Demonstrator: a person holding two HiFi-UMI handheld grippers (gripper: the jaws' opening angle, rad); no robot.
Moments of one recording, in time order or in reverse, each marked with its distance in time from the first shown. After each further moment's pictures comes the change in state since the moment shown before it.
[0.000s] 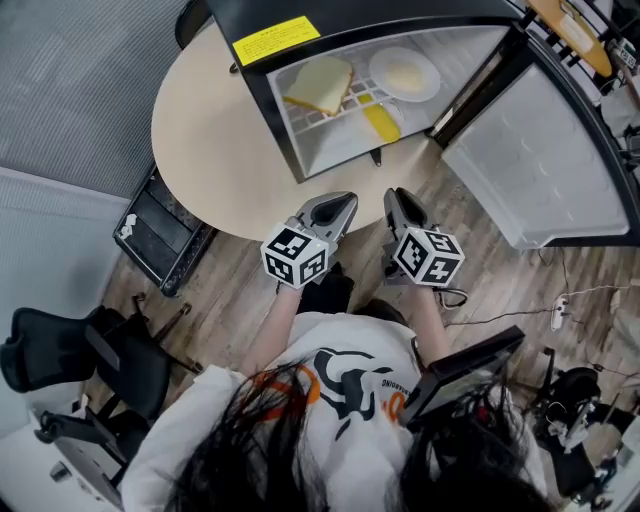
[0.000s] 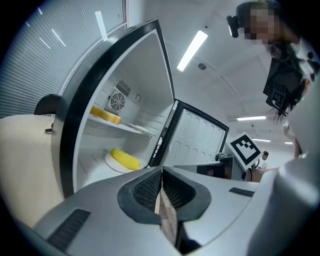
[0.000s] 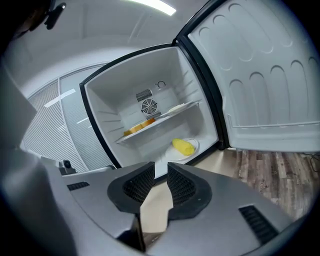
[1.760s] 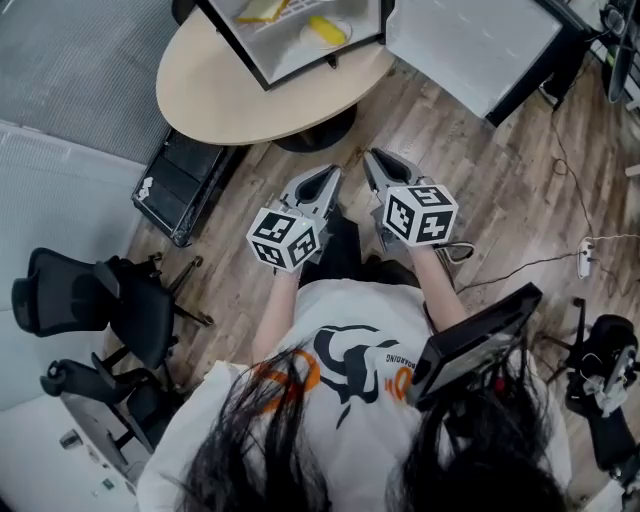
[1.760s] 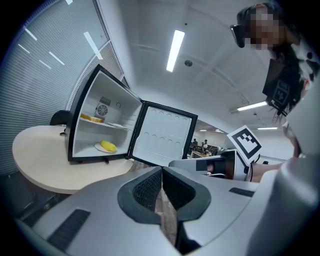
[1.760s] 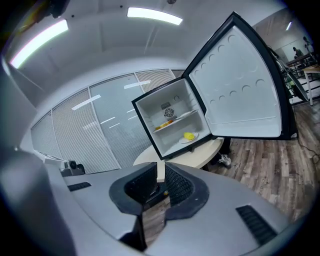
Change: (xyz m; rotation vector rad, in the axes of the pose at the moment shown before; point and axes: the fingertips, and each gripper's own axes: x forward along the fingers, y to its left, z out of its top) left arm -0.089 -0.225 -0.088 0.085 -0.023 0.125; right arm -0.227 0.012 -0.079 -0.070 -0.015 0.207
